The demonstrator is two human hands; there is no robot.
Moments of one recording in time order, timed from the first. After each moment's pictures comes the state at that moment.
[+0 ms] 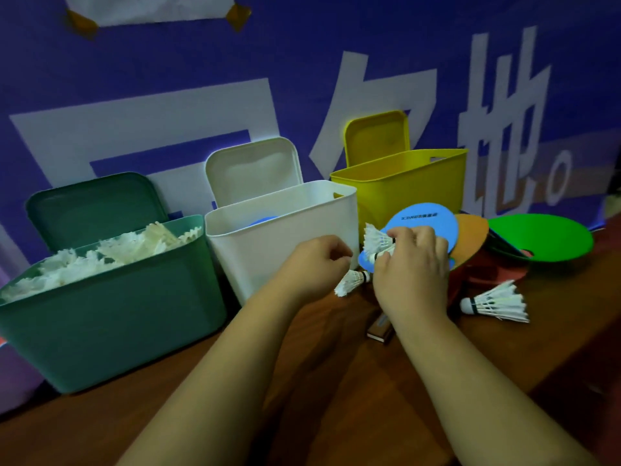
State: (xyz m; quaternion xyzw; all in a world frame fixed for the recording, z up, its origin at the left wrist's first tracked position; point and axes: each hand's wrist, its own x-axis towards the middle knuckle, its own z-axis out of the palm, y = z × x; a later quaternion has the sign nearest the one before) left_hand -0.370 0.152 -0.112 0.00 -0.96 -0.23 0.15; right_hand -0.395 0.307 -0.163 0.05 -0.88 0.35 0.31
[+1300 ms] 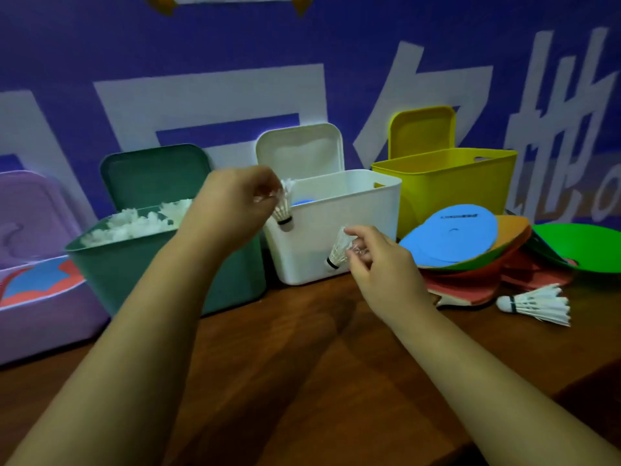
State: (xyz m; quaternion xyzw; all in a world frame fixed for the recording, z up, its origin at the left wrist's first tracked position) left_hand -0.247 0.041 -0.030 0.05 -0.92 -0.07 0.39; right_hand -0.354 0.247 -0.162 0.34 -0.77 0.47 0.25
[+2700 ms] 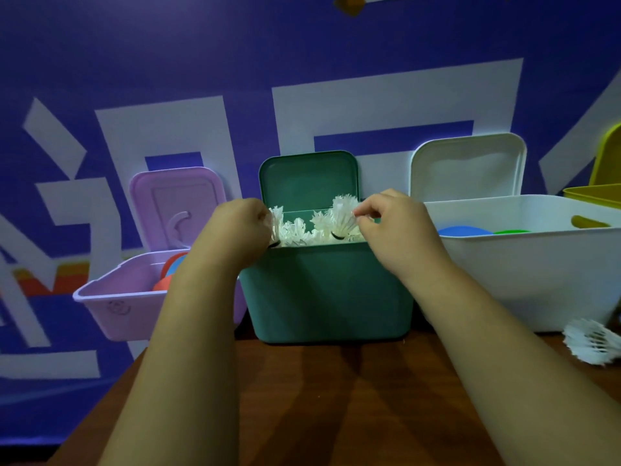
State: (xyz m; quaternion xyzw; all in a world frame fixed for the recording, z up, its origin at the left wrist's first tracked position) left_hand -0.153 -0.162 -0.034 0.35 -0.88 -0.02 0.33; right_hand -0.339 -0.003 -0.069 0.46 -0.72 0.47 0.21
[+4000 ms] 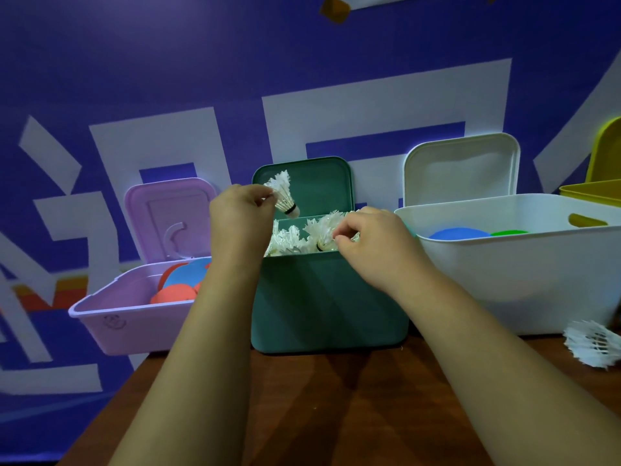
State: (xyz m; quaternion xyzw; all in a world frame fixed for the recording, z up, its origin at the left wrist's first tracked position) left_hand -0.198 -0.174 -0.033 0.28 -0.76 -0.10 0.57; right_hand -0.331 -0.006 -0.074 0.49 -0.74 0.42 0.17
